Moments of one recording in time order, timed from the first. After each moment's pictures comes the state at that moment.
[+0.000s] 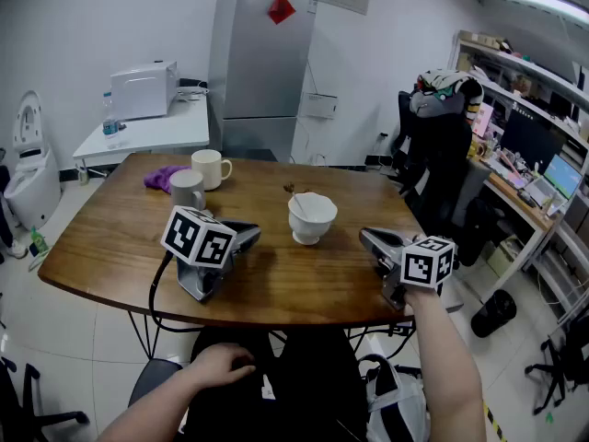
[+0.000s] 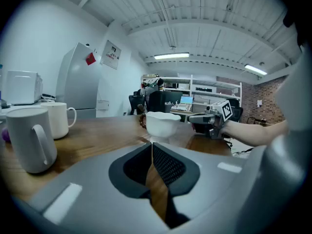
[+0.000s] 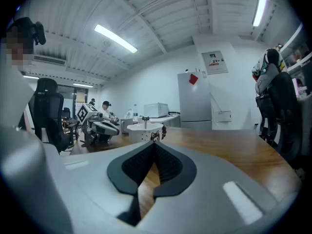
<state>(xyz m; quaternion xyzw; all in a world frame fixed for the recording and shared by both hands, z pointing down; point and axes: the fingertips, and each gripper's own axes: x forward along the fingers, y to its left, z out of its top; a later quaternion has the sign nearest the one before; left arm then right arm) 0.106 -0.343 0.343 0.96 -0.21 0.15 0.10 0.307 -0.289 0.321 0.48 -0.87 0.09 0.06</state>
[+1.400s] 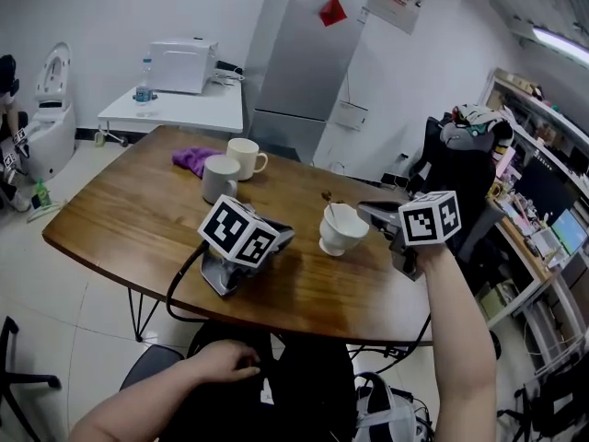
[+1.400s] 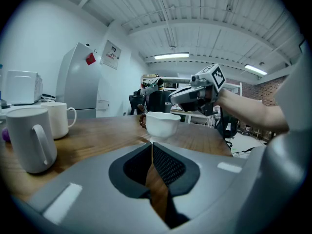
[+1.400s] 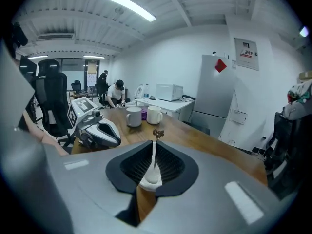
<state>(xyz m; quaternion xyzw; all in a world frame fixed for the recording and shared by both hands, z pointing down) 0.113 -0.354 0.330 0.96 -0.22 0.14 0.09 0.221 -0.368 0.247 0.40 -0.88 0.07 0.25</state>
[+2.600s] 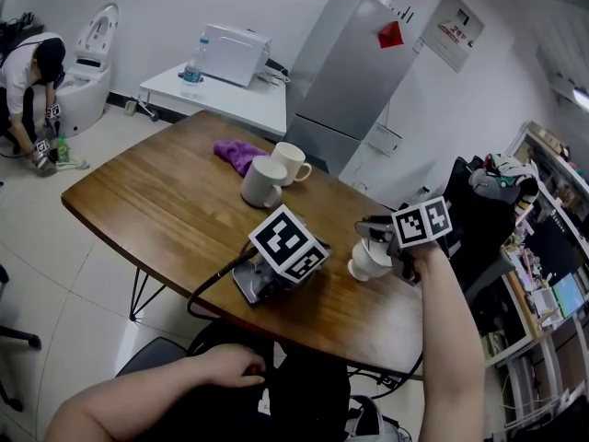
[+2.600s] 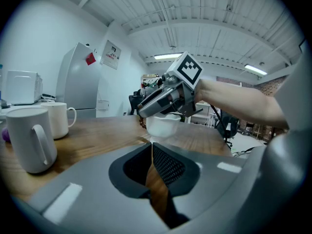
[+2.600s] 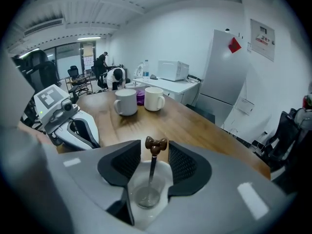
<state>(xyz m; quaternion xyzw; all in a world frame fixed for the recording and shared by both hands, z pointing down) 0.118 -0.352 0.332 0.96 -0.22 0.14 0.09 0.177 -0.436 0.293 0.38 -0.84 0.11 0.37</state>
